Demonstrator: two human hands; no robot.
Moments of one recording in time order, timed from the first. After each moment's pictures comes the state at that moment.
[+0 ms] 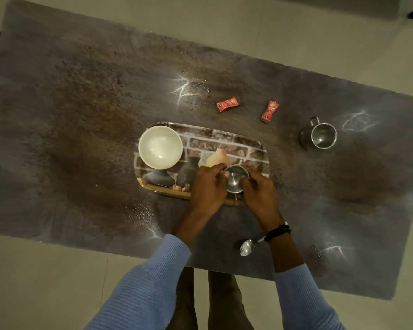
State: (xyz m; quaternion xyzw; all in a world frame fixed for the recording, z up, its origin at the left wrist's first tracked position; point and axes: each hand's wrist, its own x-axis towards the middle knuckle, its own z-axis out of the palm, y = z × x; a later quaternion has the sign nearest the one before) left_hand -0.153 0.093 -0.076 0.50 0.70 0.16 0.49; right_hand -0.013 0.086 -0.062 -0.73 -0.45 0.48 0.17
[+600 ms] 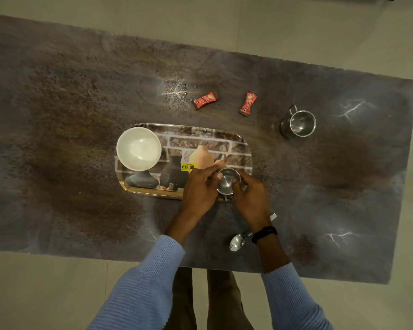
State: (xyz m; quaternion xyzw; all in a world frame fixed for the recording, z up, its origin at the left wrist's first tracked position) left_hand -0.132 0.086 -0.091 0.55 0.64 0.18 0.51; right_hand 0.006 0.064 -0.073 -0.77 -0.44 0.43 0.17
